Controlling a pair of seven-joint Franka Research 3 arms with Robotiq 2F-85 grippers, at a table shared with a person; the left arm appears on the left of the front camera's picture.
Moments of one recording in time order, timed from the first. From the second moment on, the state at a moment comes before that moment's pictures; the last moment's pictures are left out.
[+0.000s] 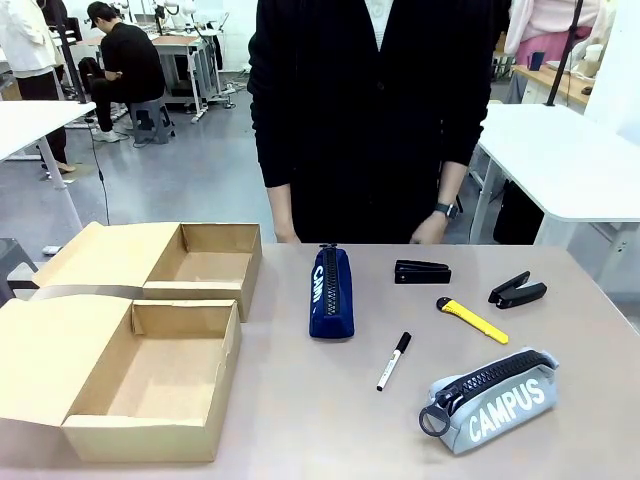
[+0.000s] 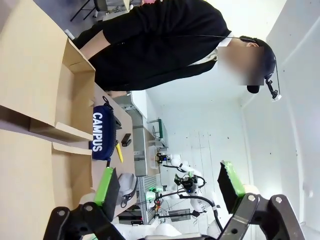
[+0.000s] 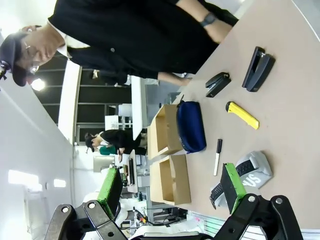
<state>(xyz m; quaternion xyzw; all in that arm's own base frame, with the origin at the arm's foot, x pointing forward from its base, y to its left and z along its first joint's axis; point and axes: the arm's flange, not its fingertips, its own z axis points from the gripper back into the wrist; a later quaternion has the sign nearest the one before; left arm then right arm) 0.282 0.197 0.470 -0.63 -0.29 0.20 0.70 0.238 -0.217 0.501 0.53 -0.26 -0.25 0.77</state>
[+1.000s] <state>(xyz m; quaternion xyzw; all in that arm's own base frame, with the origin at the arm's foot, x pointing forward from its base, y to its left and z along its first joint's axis) 0.284 0.197 0.469 -0.63 -0.29 0.19 0.70 0.282 -0.109 0.522 0.30 -0.23 0.07 0.92</state>
